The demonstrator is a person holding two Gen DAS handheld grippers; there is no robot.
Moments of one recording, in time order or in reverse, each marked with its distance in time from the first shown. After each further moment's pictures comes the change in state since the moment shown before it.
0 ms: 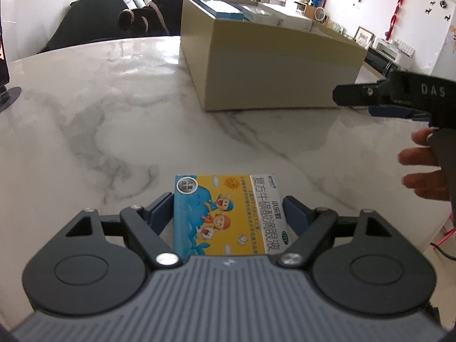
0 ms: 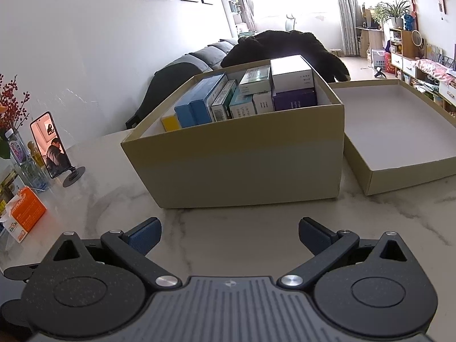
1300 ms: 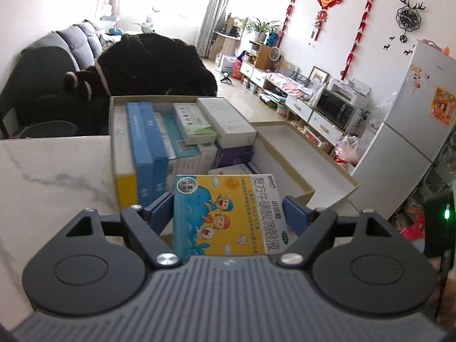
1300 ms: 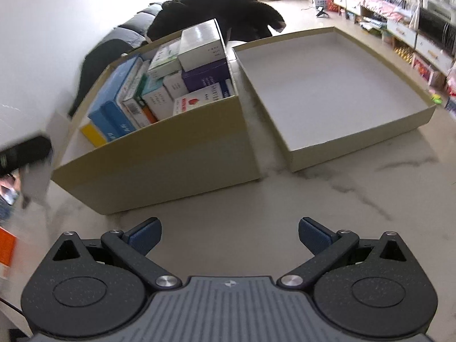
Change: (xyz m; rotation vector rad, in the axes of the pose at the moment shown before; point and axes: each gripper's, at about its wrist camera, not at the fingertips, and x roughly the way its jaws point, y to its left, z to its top) left arm 0.020 -0.040 0.164 0.032 -0.145 -0.216; right arm 0.010 -0.052 0.040 0.197 0.233 -0.208
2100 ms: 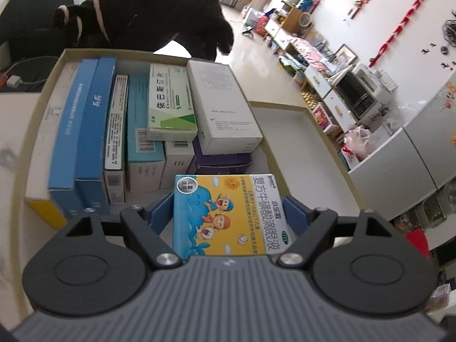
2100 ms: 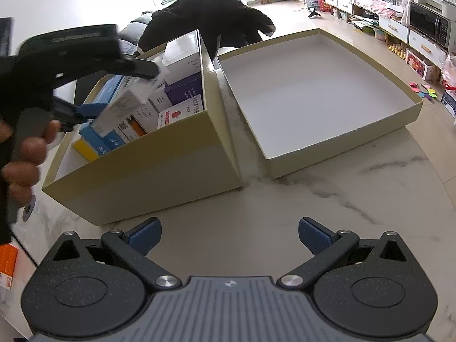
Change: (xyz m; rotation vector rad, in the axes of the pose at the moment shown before) left arm 0.132 -0.006 0.055 -0.220 0.227 0.027; right arm -0.010 -0.027 0.003 0.053 -0.026 0.023
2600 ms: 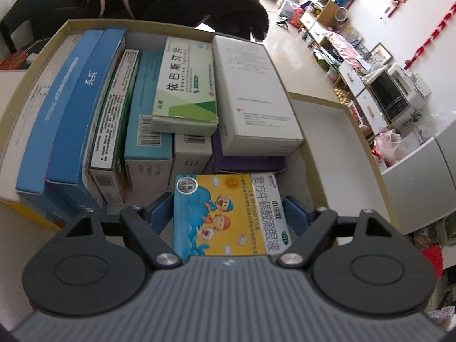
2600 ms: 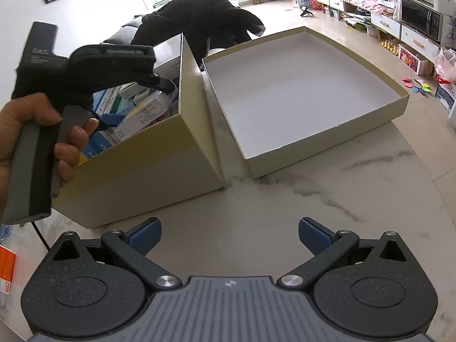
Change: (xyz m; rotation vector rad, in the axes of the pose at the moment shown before) left arm 0.041 0.002 0.008 -0.090 0.051 0.118; right arm -0.002 -0.017 0.000 0.027 -0.004 -0.012
